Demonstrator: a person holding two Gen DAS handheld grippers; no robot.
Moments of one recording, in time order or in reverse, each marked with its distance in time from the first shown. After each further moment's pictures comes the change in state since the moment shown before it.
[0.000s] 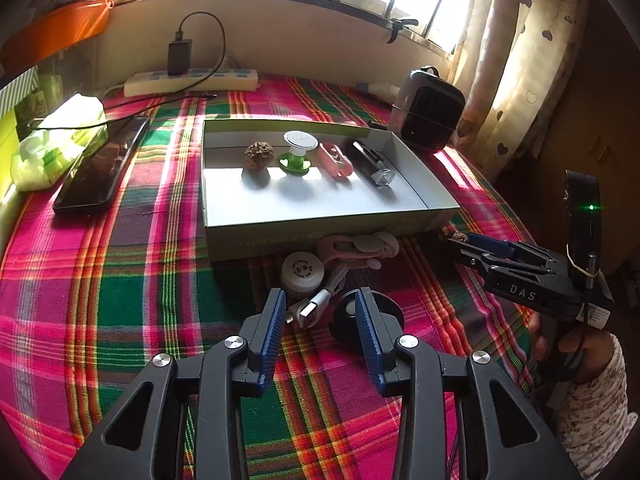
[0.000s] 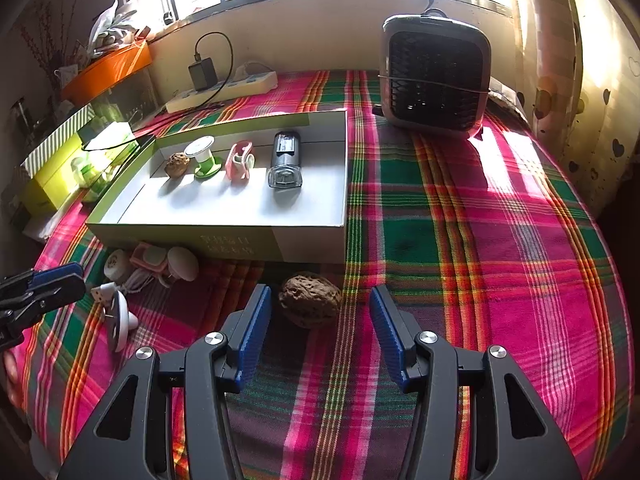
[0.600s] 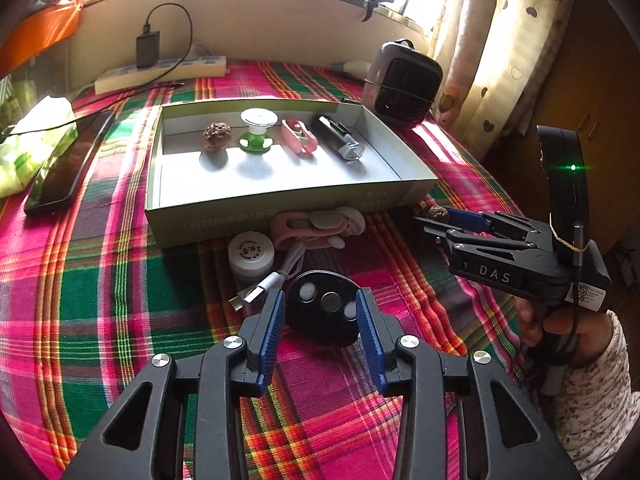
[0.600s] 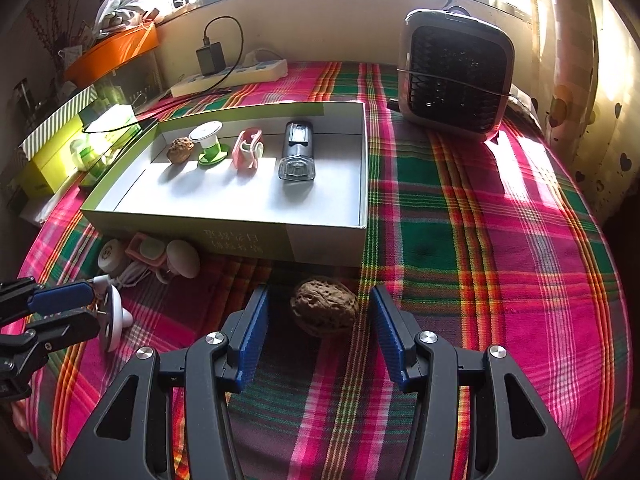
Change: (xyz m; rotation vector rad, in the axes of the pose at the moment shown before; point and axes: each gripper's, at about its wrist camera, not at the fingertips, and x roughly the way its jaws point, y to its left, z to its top) left arm 0.017 -0.022 -0.005 0.048 0.059 -0.033; right arm 0.009 0.008 0.002 -0.043 0.026 -0.006
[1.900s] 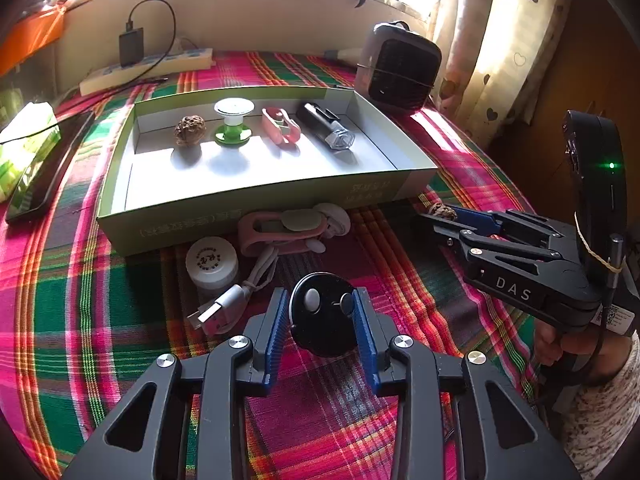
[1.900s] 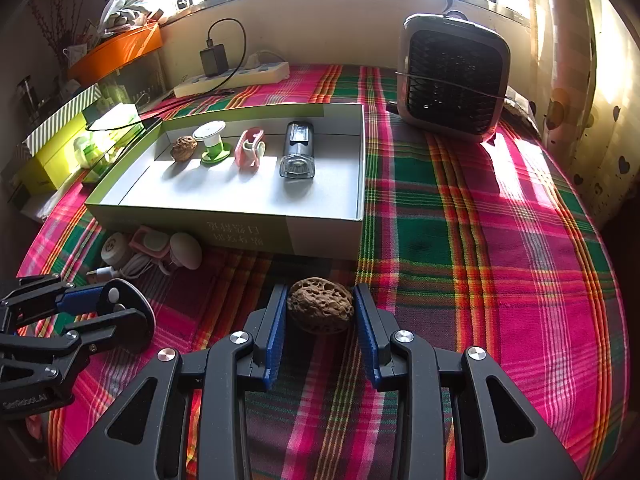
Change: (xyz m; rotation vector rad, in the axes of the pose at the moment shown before) left arm 0.023 -0.015 0.005 0.016 0.025 0.016; right arm -0.005 0.000 -0.005 -0.010 -0.010 -0.001
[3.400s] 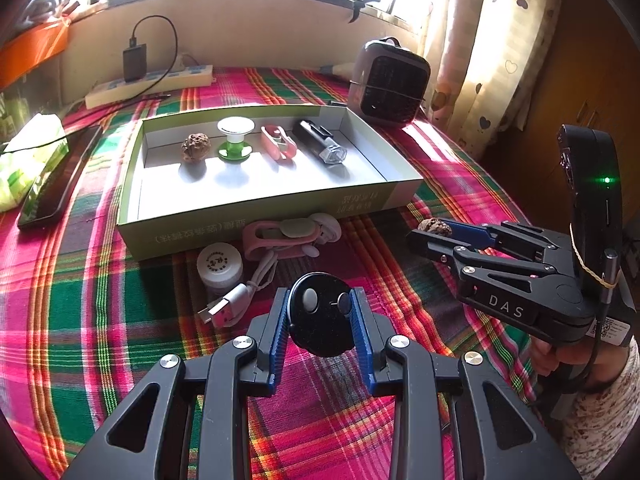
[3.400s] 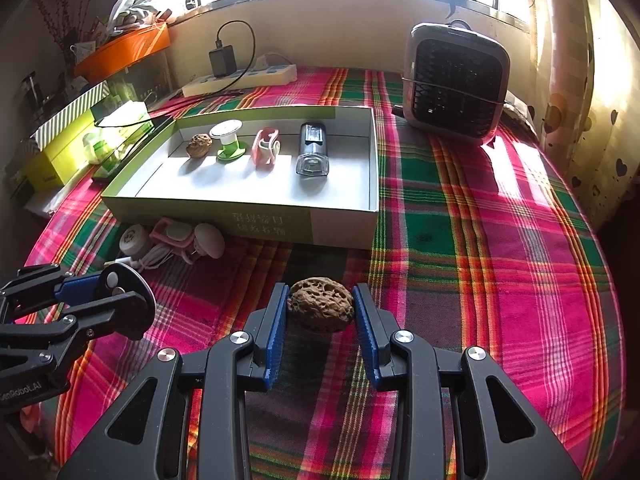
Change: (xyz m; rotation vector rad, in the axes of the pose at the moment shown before) left arm -0.019 -0.003 -0.005 0.015 -0.052 0.001; right arm -0.016 0.013 -0.007 -0.007 -0.012 -0.003
